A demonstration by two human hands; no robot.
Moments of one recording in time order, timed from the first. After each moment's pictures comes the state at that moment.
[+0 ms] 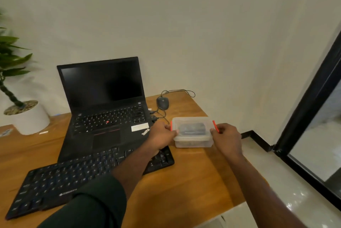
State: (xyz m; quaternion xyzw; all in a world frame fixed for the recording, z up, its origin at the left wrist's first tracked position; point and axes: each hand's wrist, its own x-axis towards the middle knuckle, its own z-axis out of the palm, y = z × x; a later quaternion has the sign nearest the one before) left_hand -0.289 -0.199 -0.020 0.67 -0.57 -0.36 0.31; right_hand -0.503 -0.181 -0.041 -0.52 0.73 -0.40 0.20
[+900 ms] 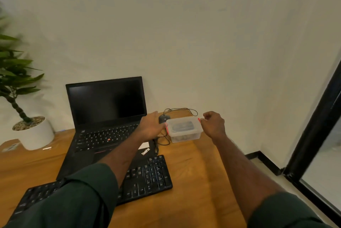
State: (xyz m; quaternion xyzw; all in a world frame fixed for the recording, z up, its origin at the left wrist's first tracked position) left_hand -0.255 -0.256 0.041 0.66 -0.65 -0.23 0.28; right_hand -0.486 -0.295 0.012 -0.54 0.67 -0.45 0.26
